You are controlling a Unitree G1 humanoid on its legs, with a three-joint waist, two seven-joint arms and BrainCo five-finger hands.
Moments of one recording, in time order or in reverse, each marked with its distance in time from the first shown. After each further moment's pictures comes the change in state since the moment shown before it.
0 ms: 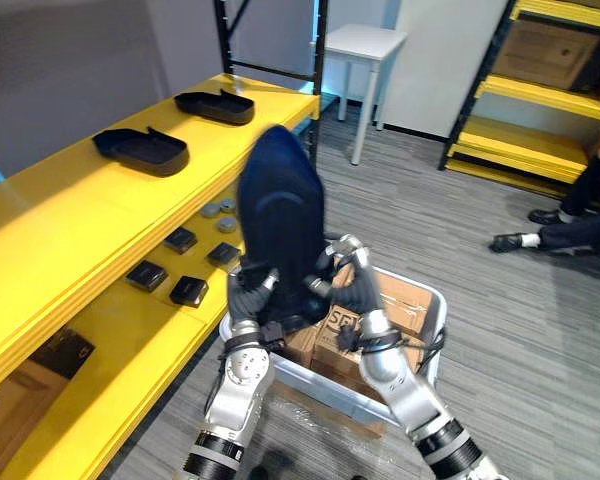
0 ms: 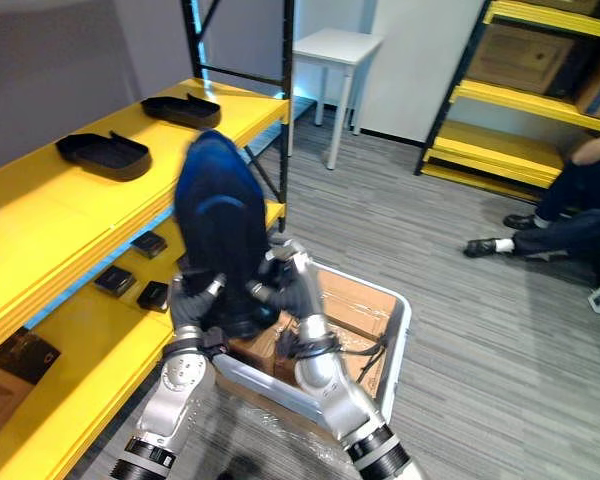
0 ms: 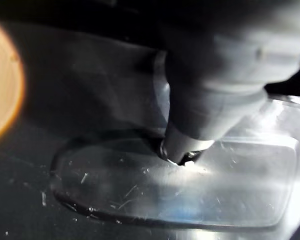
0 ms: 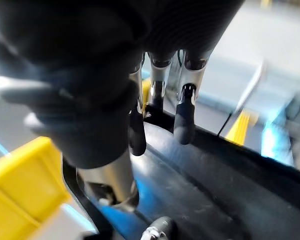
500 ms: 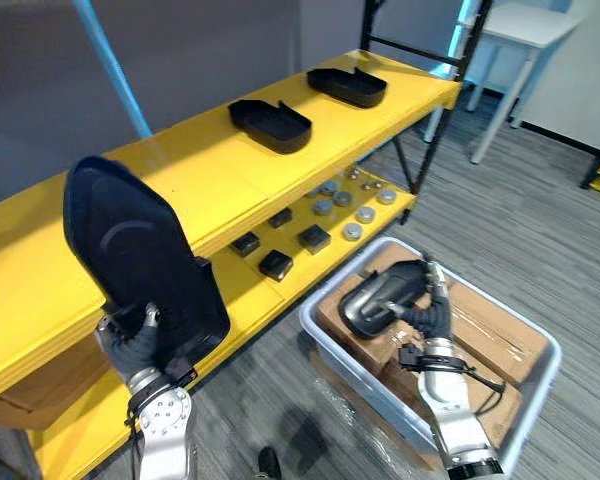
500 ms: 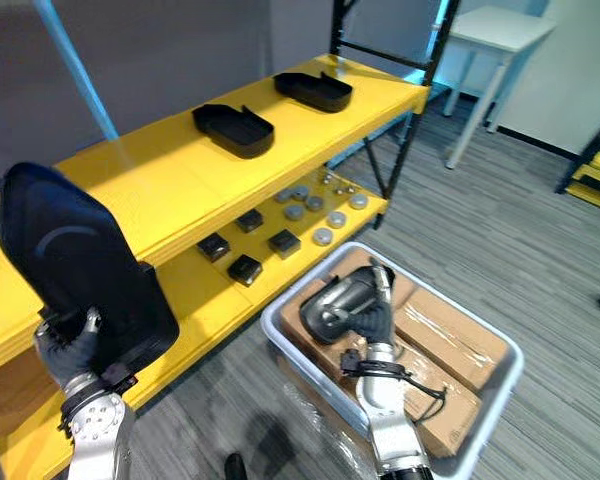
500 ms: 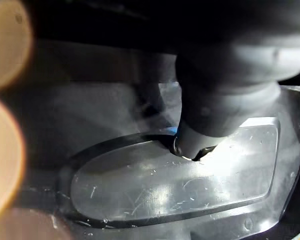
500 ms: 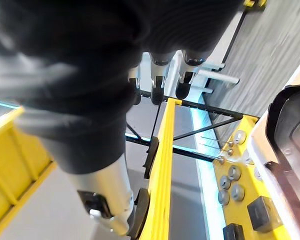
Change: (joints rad) left arm 0.268 -0.055 0.383 -0.171 0.184 0.001 -0.015; right arm 0.232 -0.031 -0.513 0.044 0.124 0.033 0.055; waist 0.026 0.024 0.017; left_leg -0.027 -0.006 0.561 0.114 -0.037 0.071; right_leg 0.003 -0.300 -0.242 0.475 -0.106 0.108
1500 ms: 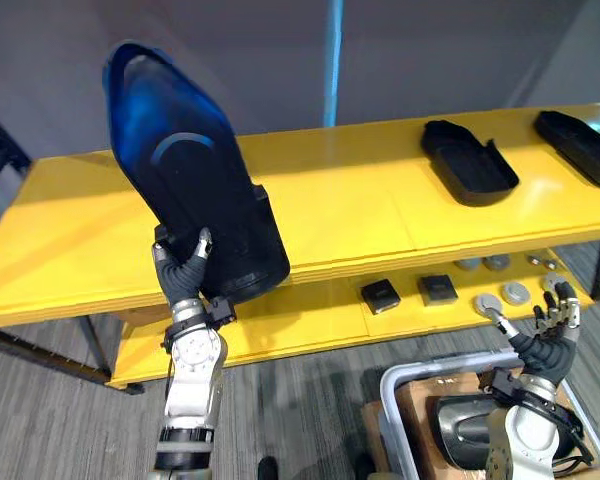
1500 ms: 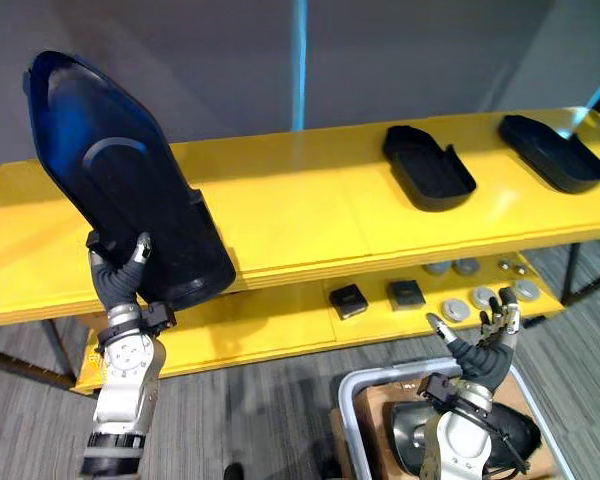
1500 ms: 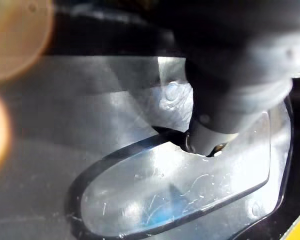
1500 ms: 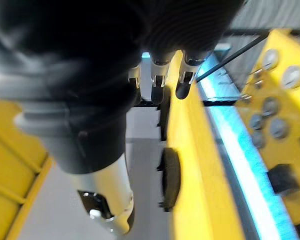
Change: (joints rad) left arm -0.446 0.148 -0.143 0.224 -0.283 -0.047 -0.112; right arm 0.234 0.108 -0.242 -0.272 0.302 -0.037 0.136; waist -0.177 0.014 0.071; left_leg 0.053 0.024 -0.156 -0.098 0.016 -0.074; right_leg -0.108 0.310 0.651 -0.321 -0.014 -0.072
